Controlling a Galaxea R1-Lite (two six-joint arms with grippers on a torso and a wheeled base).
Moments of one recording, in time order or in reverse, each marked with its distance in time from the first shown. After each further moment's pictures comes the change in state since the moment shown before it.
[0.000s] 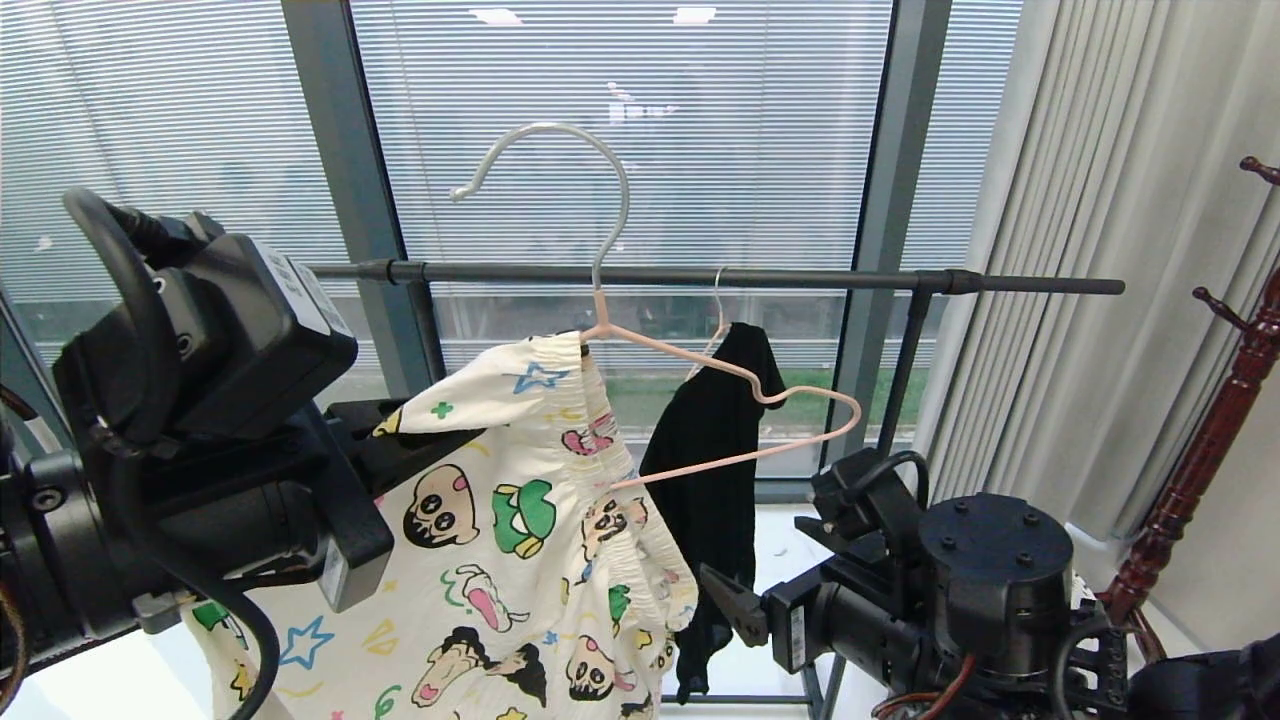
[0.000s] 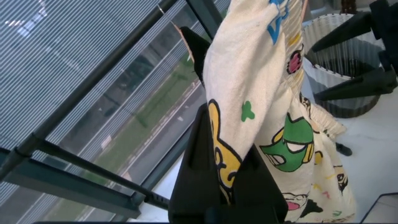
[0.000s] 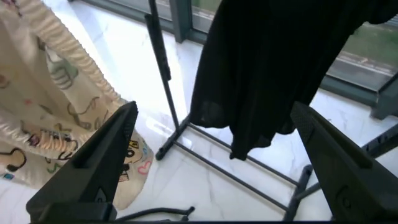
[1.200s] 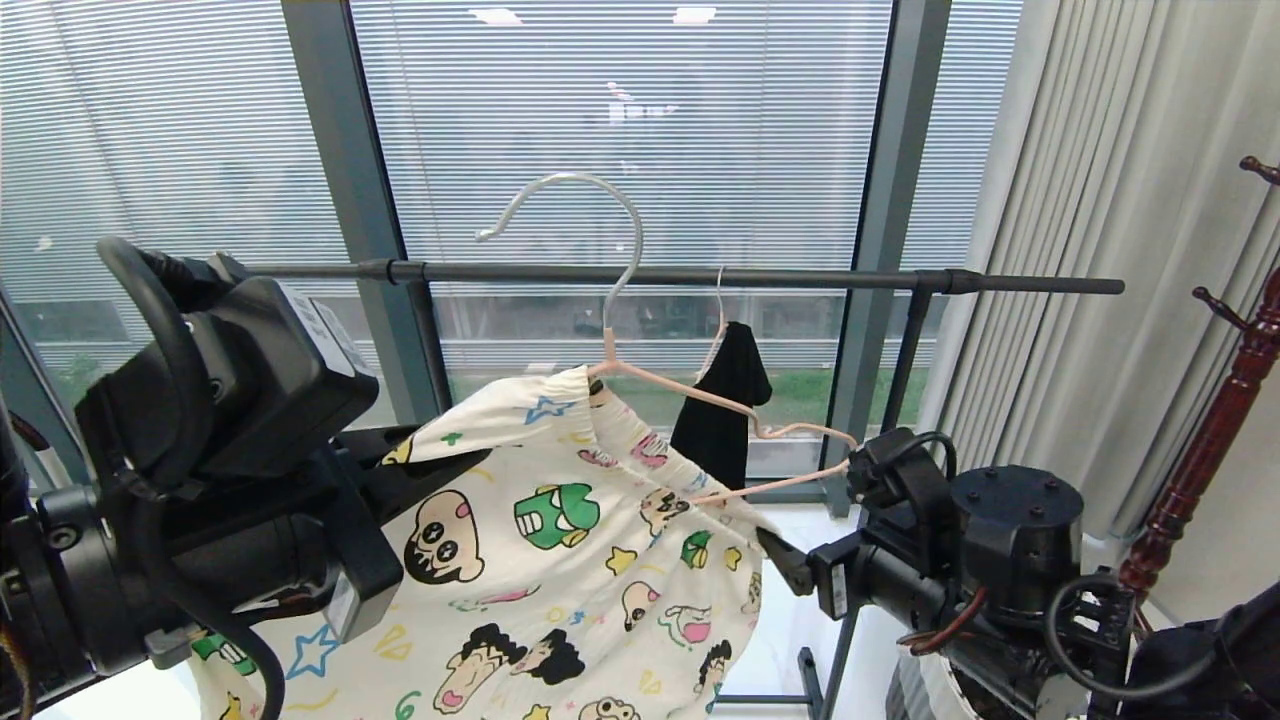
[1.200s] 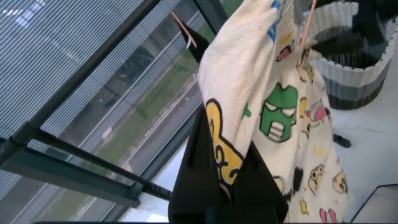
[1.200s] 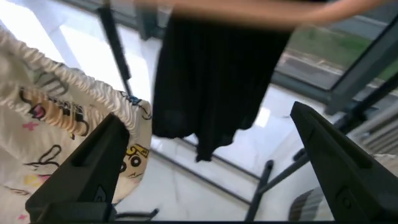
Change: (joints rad) left arm -0.039 -0.006 0.035 0.002 0.066 -0.013; right arm -0.178 0.033 0.036 -0.069 0.002 -0.144
